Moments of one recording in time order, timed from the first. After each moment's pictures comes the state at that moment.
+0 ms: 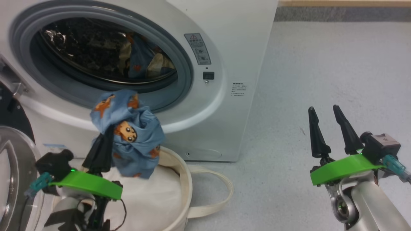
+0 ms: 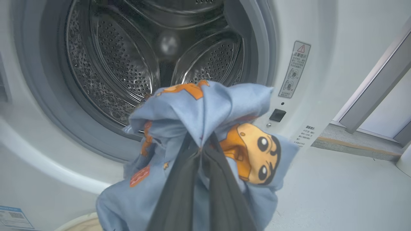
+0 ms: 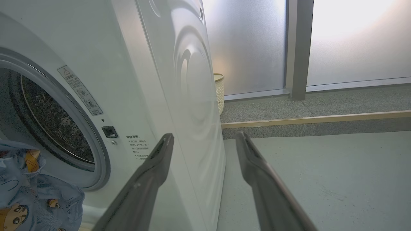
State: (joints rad) left arm -0.33 0.20 -0.16 0.41 -0.52 -0.12 -0.25; right arm -0.25 -0.24 0.25 0.20 0.43 0.13 -0.25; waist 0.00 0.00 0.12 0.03
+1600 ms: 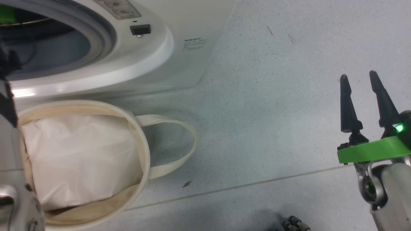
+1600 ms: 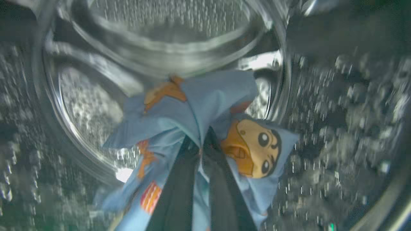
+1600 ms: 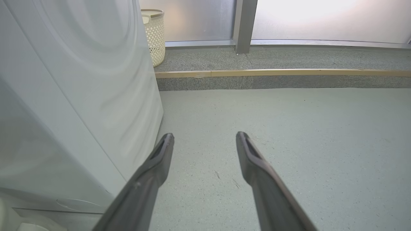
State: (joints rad) left arm -1.12 0.25 0.18 0.63 -0.26 -0.12 -0.26; right arm -0.28 -0.32 0.15 0.05 0.36 0.13 -0.25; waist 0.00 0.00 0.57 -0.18
